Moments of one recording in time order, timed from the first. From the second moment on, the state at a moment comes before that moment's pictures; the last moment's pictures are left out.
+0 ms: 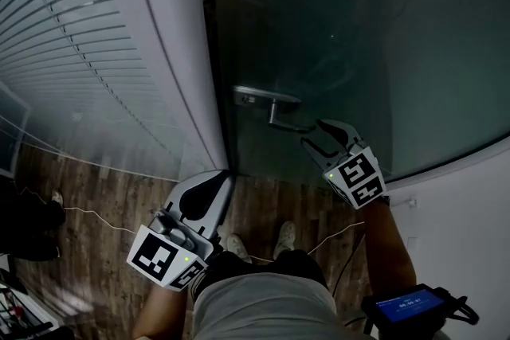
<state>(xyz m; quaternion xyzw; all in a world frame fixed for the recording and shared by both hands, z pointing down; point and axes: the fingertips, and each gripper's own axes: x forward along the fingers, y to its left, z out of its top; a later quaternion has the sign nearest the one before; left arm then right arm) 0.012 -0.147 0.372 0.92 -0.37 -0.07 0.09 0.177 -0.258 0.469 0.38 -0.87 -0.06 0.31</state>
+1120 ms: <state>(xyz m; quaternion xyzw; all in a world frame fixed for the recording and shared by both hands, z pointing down) 0.017 -0.182 0.369 0.91 -0.40 -0.06 0.10 0.194 -0.355 0.478 0.44 -0.85 -0.01 0.29</state>
